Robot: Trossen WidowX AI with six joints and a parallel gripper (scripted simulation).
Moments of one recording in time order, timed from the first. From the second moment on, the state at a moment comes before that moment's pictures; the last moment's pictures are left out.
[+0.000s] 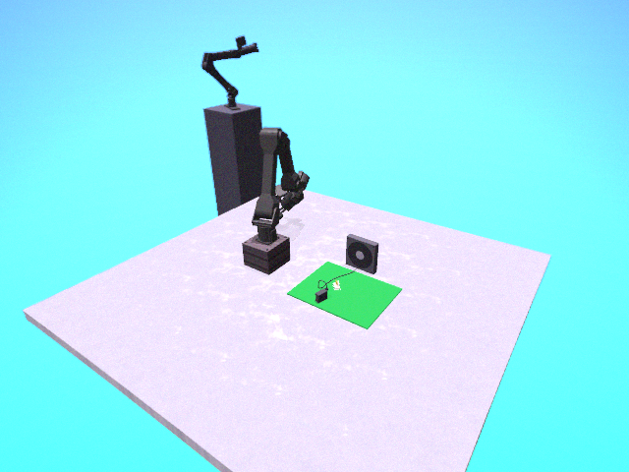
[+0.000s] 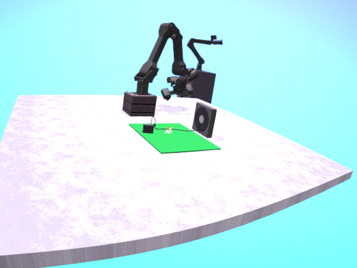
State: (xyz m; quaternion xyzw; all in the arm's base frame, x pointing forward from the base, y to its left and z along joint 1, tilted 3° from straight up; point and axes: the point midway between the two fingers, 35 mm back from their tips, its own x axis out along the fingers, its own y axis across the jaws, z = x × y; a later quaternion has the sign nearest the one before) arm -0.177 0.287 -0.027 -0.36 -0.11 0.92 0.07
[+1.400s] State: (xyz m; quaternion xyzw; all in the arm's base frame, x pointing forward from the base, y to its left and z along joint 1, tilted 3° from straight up) arm 0.352 0.100 0.076 -0.61 0.39 0.44 0.54
